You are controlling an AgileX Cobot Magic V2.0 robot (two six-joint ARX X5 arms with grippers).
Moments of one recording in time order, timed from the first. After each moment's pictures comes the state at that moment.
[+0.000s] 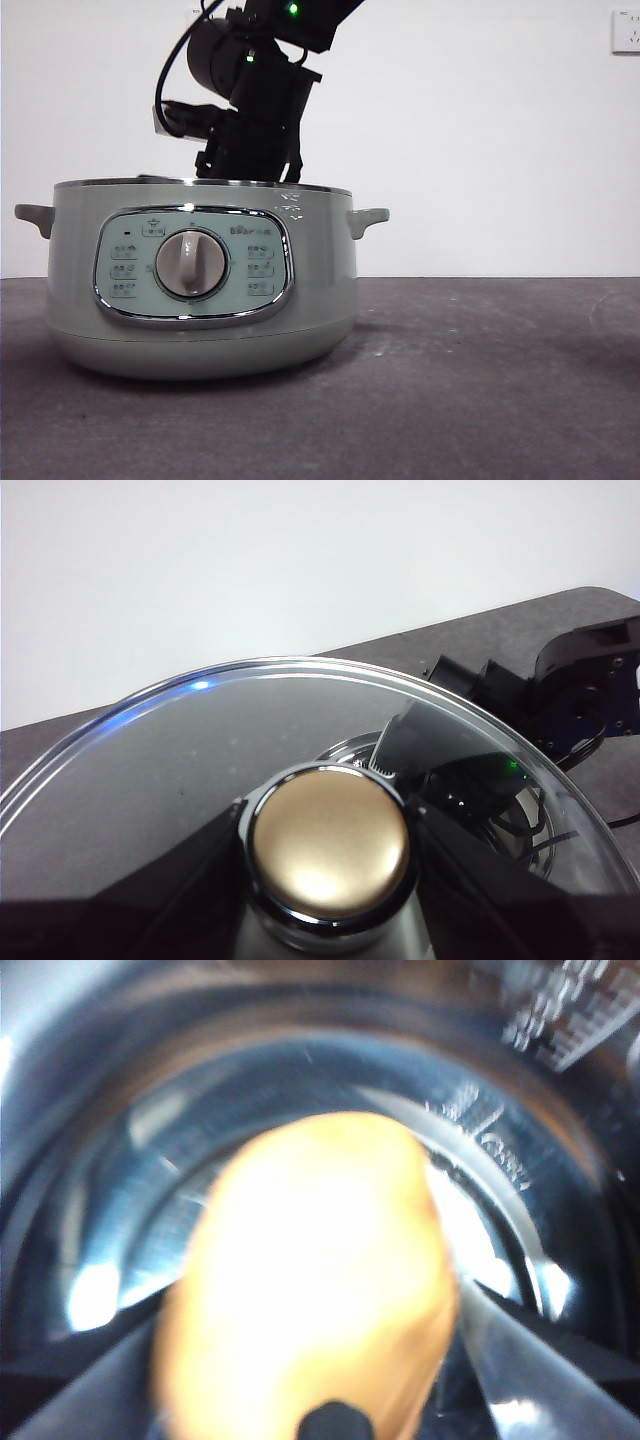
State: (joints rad) left arm -0.47 0.54 1.13 -0.82 -0.15 0.02; right arm 0.81 2.21 1.87 -0.71 -0.02 -0.07
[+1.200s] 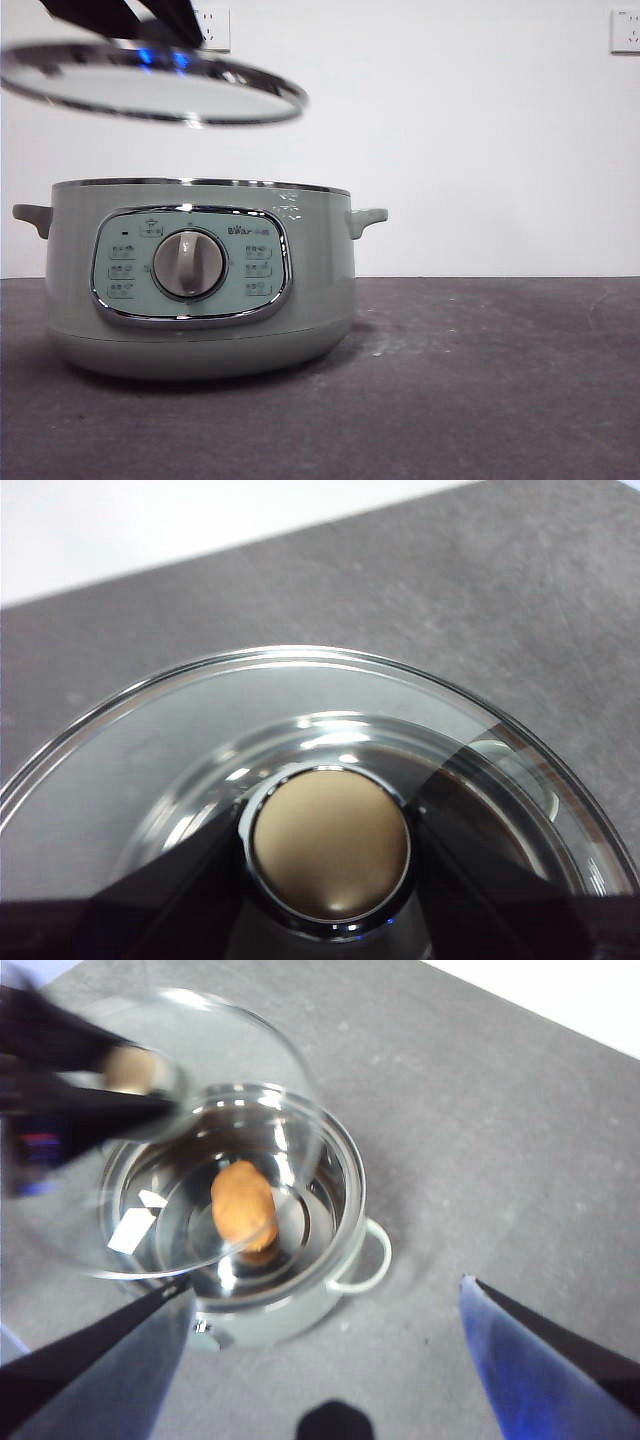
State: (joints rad) left arm -0.47 1.23 1.13 -0.37 0.00 -0.03; right arm 0.74 1.39 1.88 -1.17 0.08 0.00
